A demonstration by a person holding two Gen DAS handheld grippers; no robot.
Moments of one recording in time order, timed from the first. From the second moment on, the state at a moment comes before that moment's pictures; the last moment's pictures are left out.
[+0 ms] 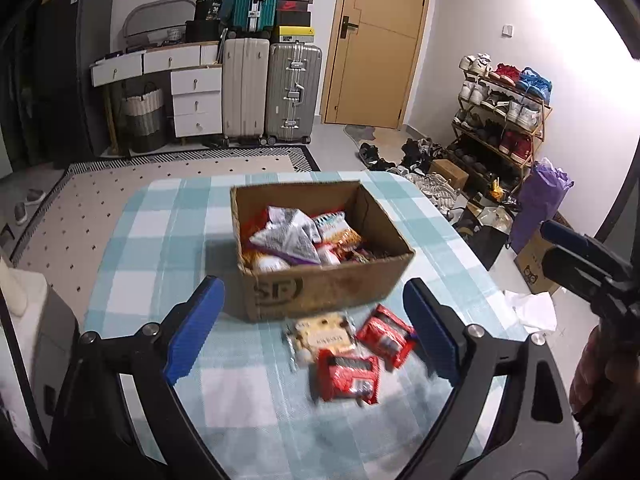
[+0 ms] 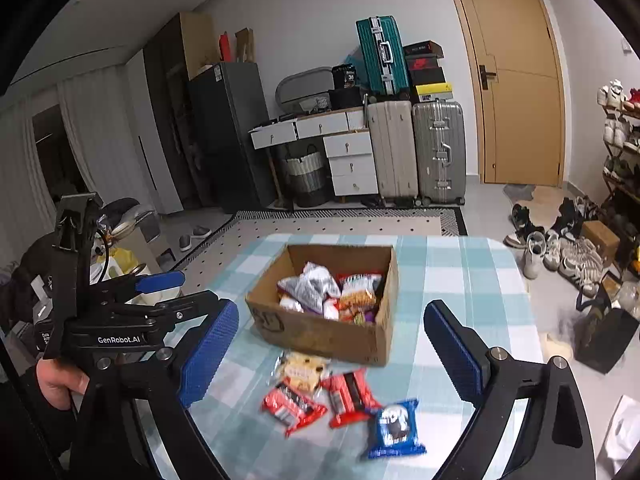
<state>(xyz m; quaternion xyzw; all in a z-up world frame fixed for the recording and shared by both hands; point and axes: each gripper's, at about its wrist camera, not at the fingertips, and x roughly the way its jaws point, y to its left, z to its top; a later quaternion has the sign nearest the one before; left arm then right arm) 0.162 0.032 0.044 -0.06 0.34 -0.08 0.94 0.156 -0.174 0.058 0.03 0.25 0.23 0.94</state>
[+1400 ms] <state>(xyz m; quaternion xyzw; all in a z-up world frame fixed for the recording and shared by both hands) 0.162 0.037 -0.099 -0.10 0.42 -0.07 0.90 0.215 -0.195 -0.135 0.04 0.41 0.18 0.89</state>
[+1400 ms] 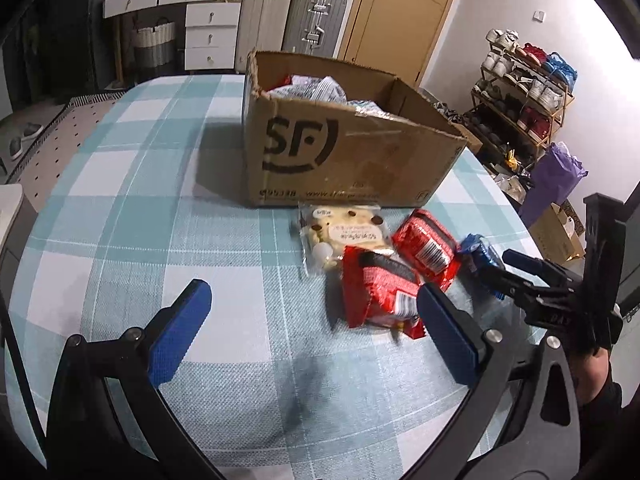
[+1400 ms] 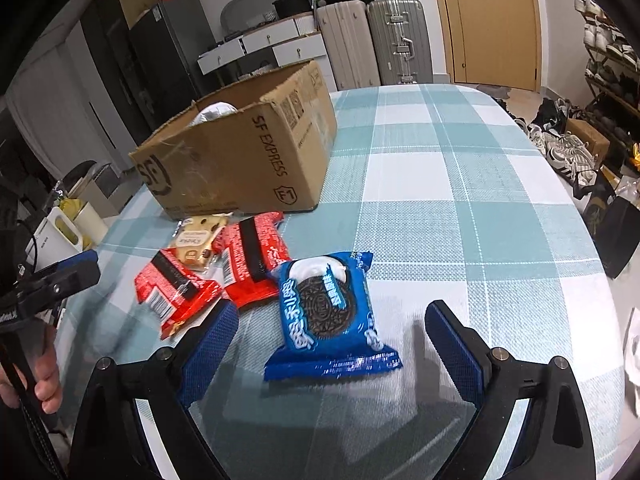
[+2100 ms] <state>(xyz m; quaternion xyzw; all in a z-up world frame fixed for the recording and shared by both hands) 0.161 0.031 -0.116 -0.11 0.45 -0.07 0.88 0.223 -0.185 -0.140 0.02 0.41 0.19 0.89</state>
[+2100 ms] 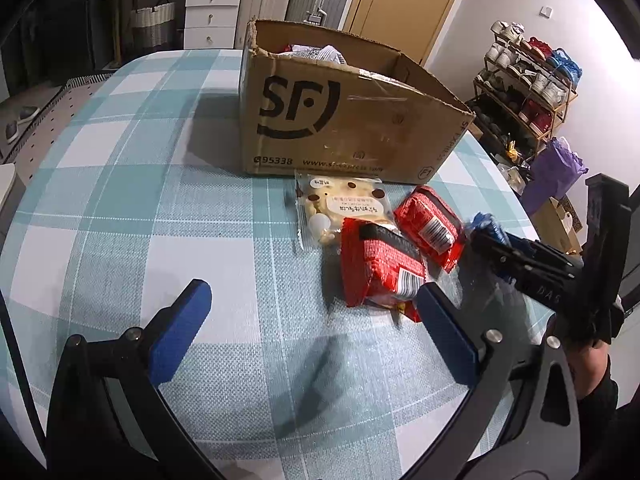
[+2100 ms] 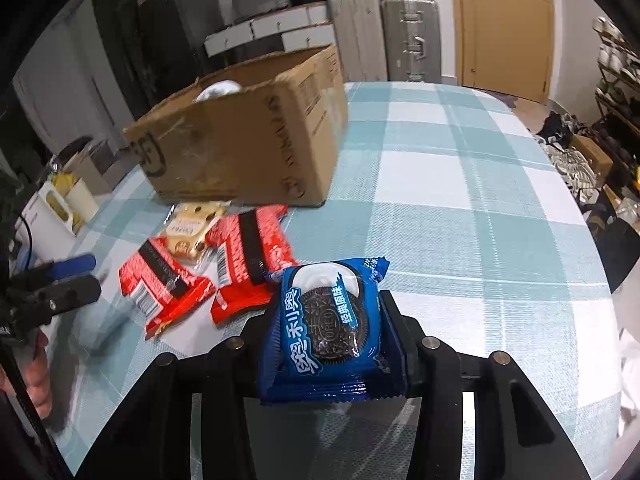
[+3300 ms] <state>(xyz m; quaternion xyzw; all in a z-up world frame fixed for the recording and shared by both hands) 0.194 -0.016 -0.134 -0.06 0.49 -0.10 0.87 0.177 -0.217 -0.117 0.09 0.38 0.19 0.90</state>
